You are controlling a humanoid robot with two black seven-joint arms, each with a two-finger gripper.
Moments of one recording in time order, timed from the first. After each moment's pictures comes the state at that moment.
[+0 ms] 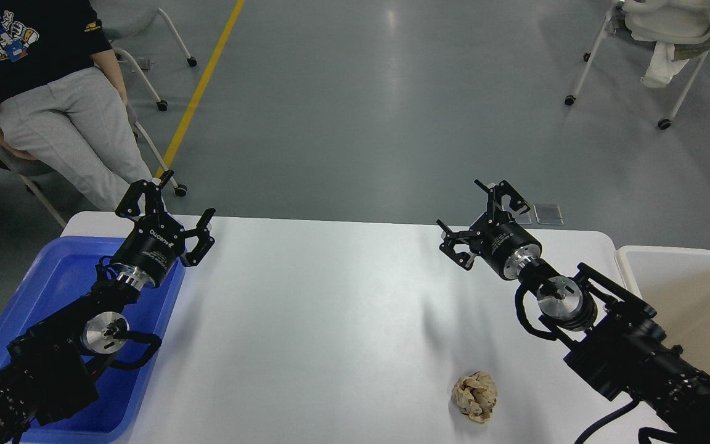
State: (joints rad) left arm -0.64 0.33 -0.61 -0.46 0.08 -0.61 -0.60; right arm 0.73 -0.12 0.71 0.61 0.15 0.21 0.11
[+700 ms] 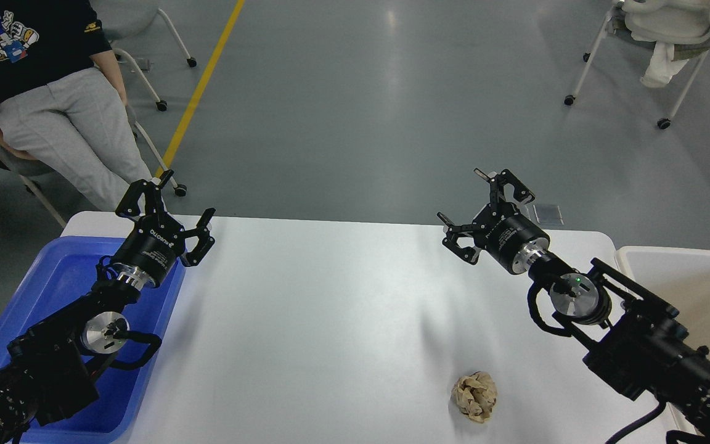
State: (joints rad) left arm -0.64 0.33 -0.61 -0.46 0.08 -0.61 -0.60; right arm 0.70 -0.25 0.70 0.85 0.08 0.20 0.11
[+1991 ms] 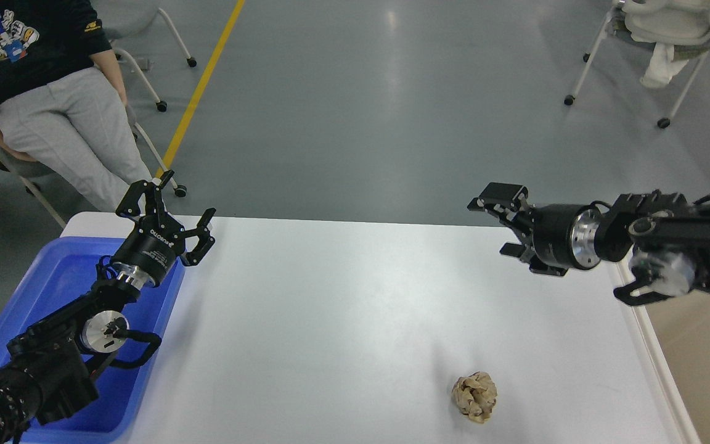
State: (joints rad) left arm -0.64 0.33 -0.61 -0.46 0.08 -0.61 -0.60; right arm 1.57 -0.68 -0.63 1.51 -0.06 -0.18 0.08
